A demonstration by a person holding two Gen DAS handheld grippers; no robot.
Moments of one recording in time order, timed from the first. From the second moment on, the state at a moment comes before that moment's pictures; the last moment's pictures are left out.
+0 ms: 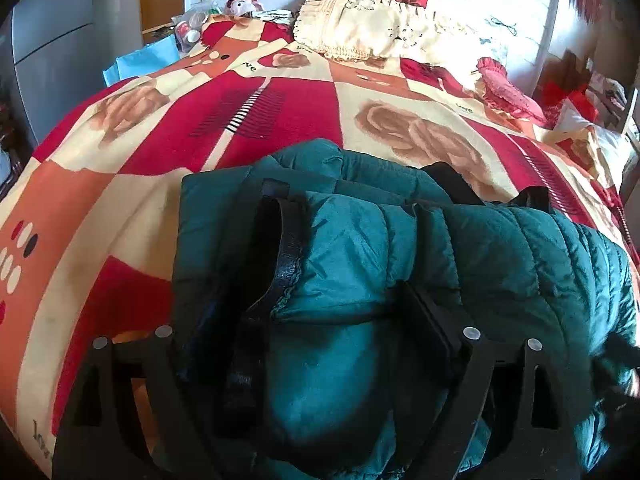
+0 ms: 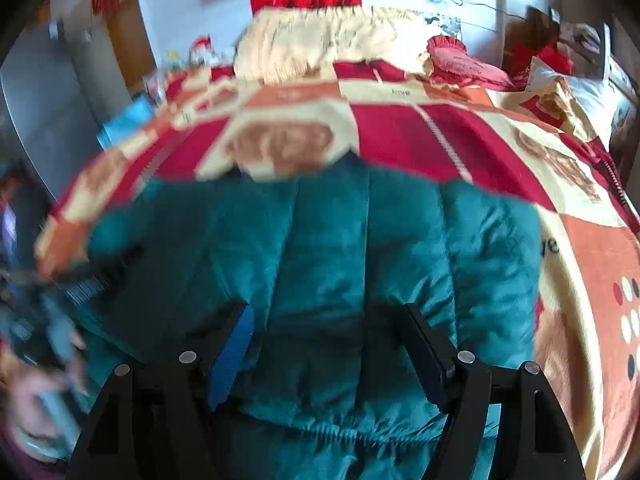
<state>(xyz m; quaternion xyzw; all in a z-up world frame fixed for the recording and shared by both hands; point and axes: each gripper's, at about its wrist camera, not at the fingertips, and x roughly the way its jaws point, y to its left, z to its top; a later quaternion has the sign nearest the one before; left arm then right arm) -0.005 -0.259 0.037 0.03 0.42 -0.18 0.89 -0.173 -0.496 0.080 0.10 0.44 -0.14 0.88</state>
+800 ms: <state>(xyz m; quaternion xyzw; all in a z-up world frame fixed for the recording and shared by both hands) -0.008 -0.261 0.037 0.04 0.40 -0.18 0.90 -0.220 -0.543 0.058 0.11 0.44 -0.19 0.87</state>
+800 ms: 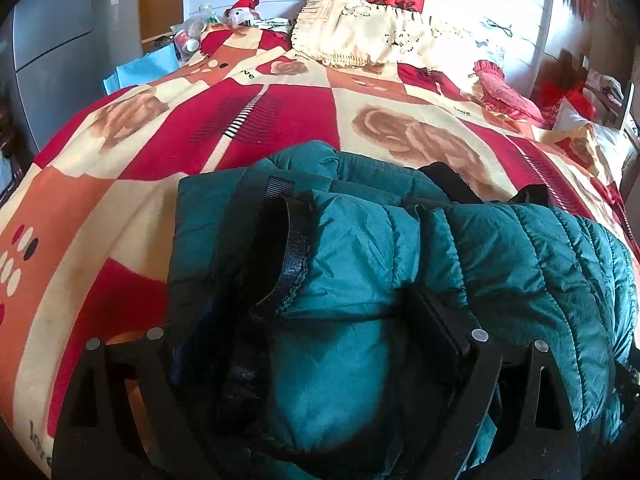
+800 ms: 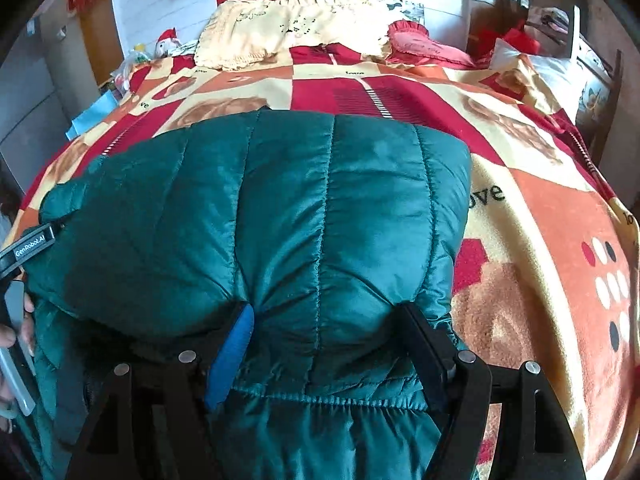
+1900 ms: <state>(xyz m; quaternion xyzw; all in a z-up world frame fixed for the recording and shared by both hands) -0.074 -0.200 0.072 0.00 0.43 -0.21 0.88 -0.274 -0.546 0.101 0.18 0.42 -0.20 0.86</state>
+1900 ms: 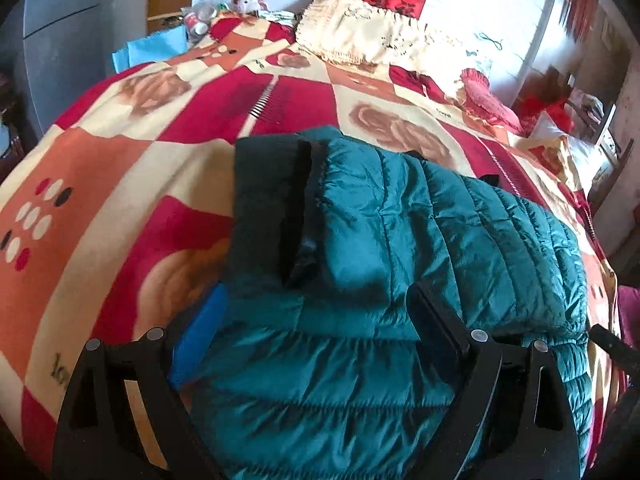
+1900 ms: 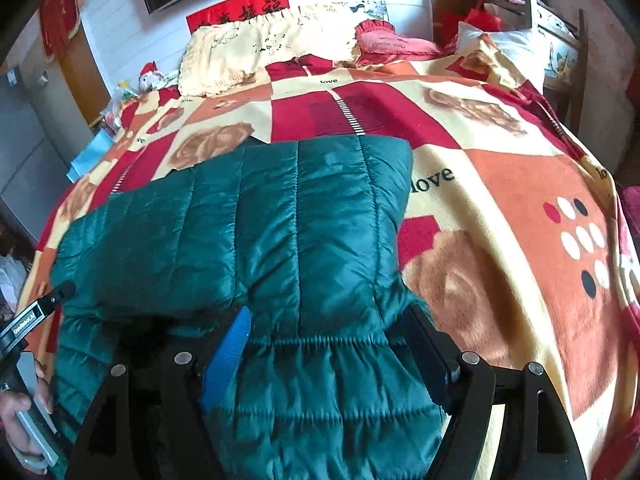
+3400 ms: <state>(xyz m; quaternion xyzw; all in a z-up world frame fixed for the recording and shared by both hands) -0.226 -0.096 0.065 0.03 0.43 -0.19 0.88 -0.434 -0.488 0.084 0.21 0.47 -0.20 0.83</state>
